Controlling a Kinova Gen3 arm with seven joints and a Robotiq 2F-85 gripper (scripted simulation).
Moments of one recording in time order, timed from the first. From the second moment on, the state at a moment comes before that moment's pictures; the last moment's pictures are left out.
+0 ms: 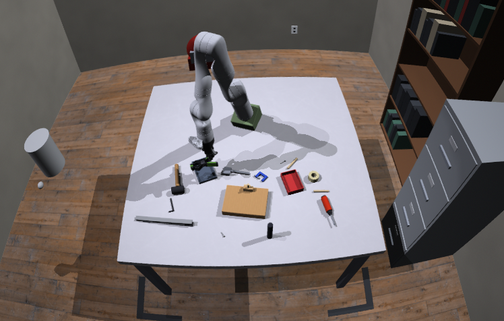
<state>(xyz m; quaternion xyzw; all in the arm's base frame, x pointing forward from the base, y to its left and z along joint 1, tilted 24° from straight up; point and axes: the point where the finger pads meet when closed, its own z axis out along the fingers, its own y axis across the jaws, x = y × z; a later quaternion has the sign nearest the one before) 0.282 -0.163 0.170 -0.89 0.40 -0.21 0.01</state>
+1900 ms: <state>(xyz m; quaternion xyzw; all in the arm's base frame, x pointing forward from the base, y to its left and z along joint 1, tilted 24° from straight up) 0.309 -0.146 0.182 -0.95 0.25 -0.20 0.00</state>
